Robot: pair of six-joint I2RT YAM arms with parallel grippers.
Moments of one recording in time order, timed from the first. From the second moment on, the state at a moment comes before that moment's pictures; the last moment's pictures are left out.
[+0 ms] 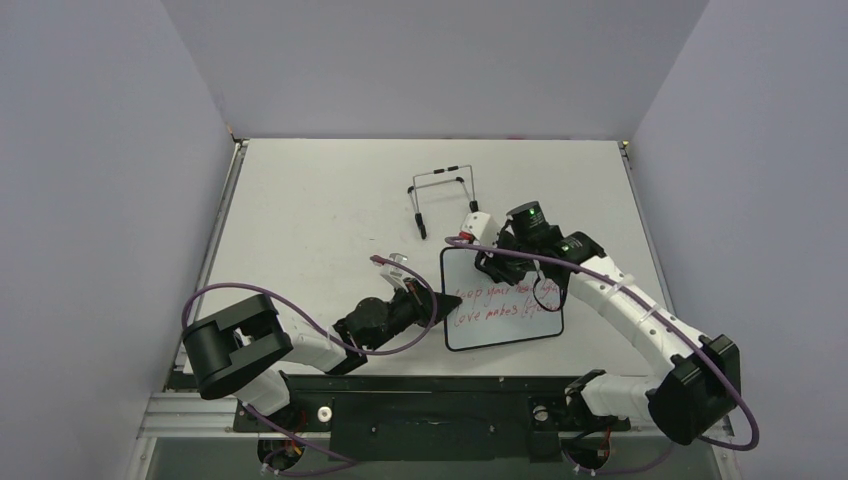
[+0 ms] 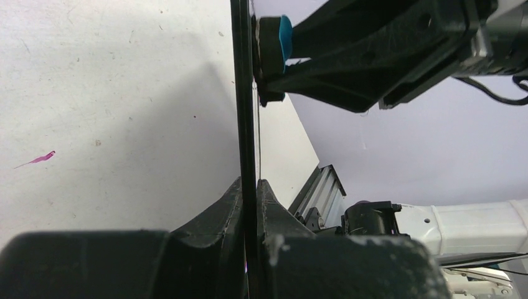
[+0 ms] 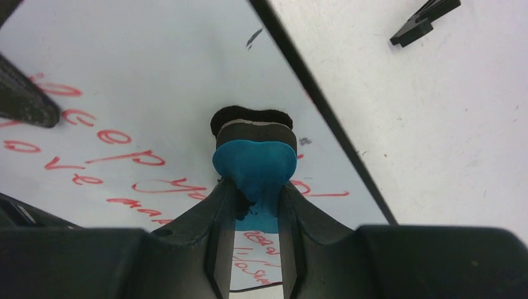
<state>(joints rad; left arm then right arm) -1.06 1.53 0.35 1.17 -0.14 -0.98 0.54 1.21 1.00 -0.69 -0.20 -0.58</state>
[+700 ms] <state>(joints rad) -1.06 1.51 0.35 1.13 -0.14 -0.96 0.58 1.26 1.05 -0.73 -0.20 -0.62</state>
